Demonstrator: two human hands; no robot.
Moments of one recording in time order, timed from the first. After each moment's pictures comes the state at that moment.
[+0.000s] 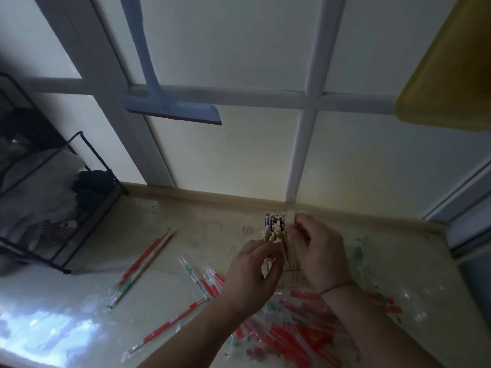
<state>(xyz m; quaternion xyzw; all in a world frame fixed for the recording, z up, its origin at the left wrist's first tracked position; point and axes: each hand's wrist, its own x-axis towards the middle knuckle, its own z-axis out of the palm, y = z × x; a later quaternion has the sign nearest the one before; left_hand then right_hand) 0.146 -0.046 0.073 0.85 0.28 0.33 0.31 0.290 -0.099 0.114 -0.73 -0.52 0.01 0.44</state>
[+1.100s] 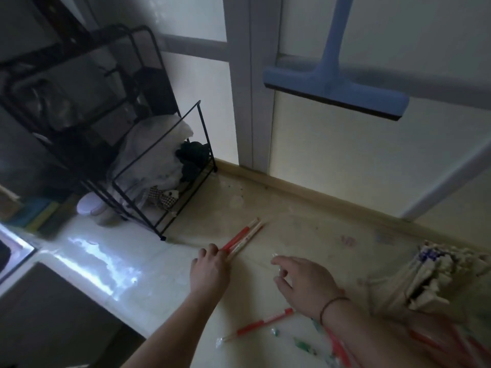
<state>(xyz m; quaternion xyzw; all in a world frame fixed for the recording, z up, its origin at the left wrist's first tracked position) -0.109 0.095 -0.046 0.77 0.63 0.01 0.10 0.104 0.019 0.038 -0.66 -0.71 0.22 0.11</state>
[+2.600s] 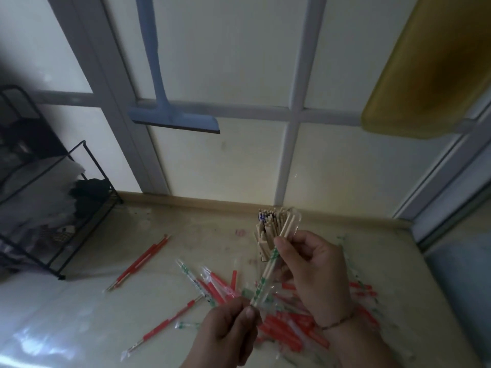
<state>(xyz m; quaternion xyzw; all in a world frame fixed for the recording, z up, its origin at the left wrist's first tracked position) 0.047 -0.136 0.122 0.64 0.32 0.24 0.66 0.208 -0.171 0.192 -0.65 -0.34 0.27 0.62</state>
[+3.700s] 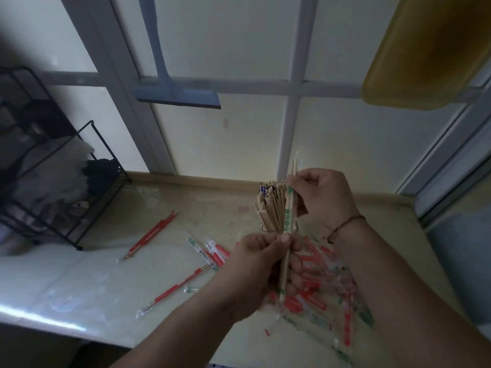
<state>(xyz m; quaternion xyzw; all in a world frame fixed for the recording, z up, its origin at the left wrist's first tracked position) 0.092 -0.146 0.192 0.46 0.26 0.14 0.83 0.259 -0.144 0.207 -0.70 -0.34 0.27 0.57</state>
